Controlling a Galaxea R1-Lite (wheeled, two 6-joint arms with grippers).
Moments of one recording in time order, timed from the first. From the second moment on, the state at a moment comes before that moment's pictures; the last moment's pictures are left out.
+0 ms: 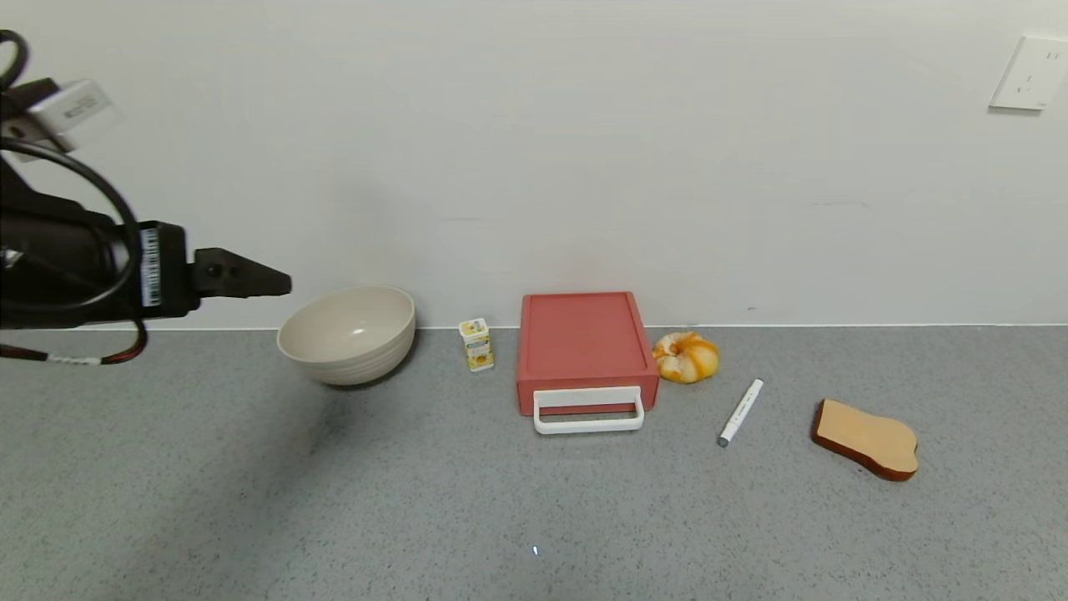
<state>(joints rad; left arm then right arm) -0.17 1.40 -1.39 0.54 0.06 -0.17 0.00 0.00 0.00 0.00 0.03 -0.02</state>
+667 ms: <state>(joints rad) -0.51 1.82 -1.69 0.67 0.09 -0.39 0.00 0.00 0.00 0.00 0.03 -0.02</state>
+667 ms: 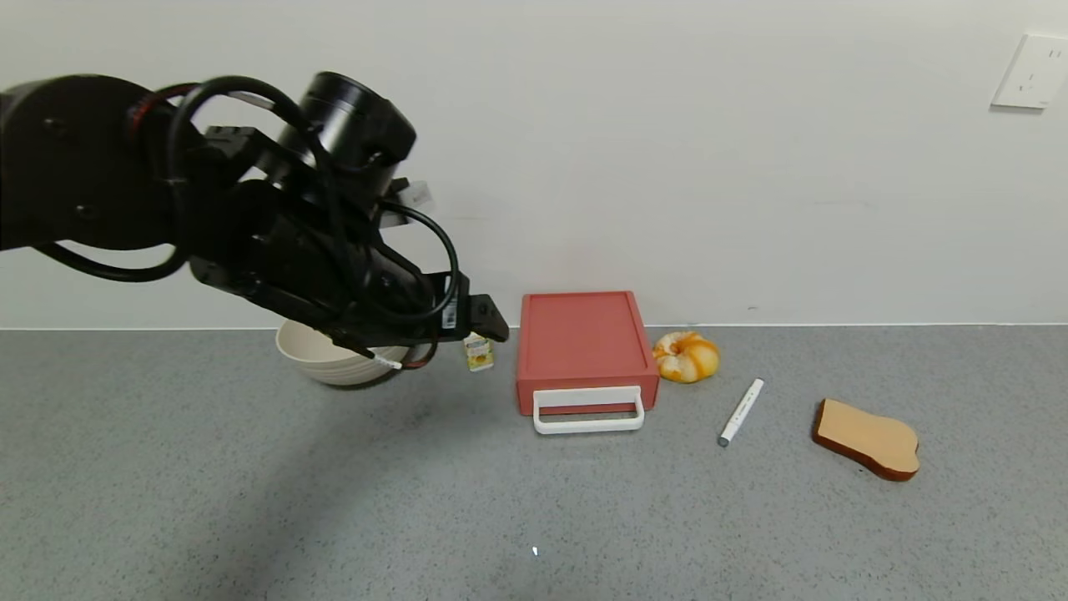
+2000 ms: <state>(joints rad) -0.71 2.27 -1.86 0.42 0.10 -0.42 0.00 0.00 0.00 0.00 0.03 -0.02</state>
